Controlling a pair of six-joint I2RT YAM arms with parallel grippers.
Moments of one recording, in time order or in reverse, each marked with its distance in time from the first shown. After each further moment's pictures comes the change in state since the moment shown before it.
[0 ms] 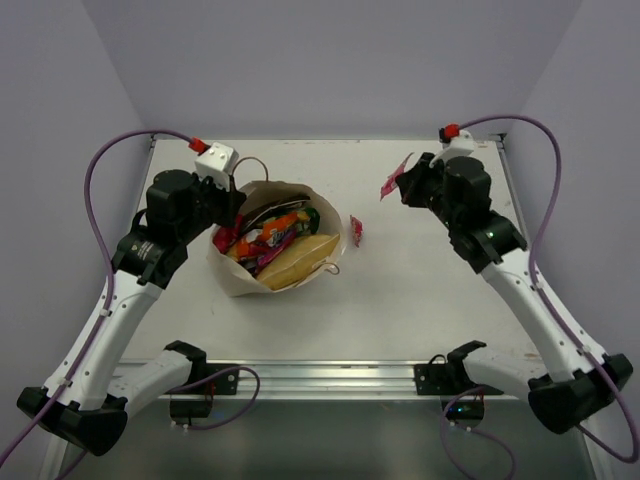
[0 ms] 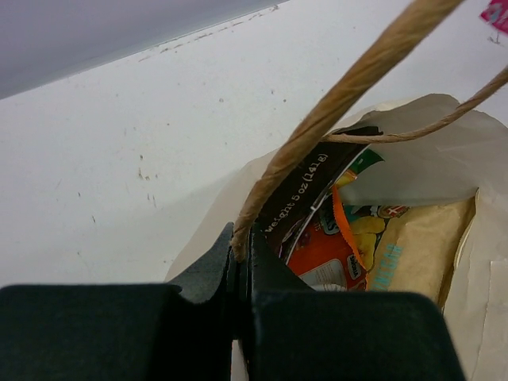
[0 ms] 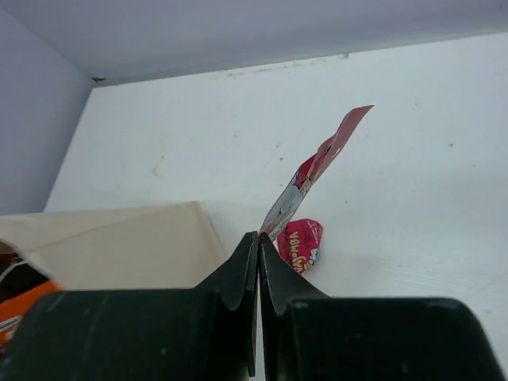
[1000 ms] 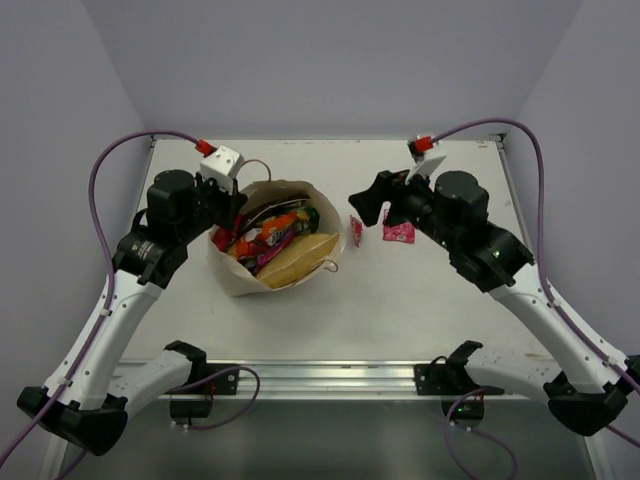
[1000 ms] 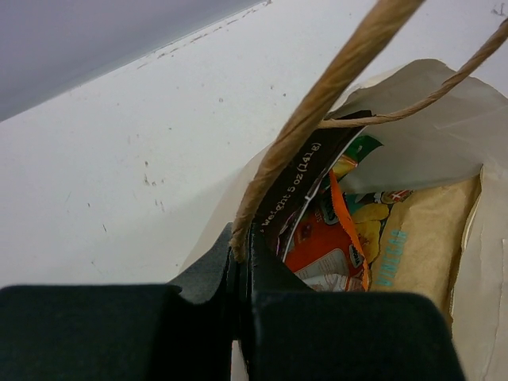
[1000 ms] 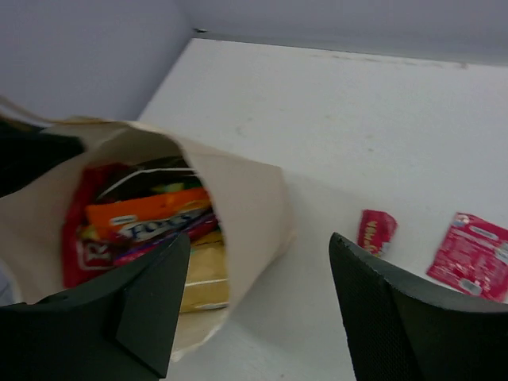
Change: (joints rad) left arm 0.000 0.002 0.000 -0.010 0.037 0.085; right arm 0.140 0.001 0.039 -0.056 -0.072 -0.052
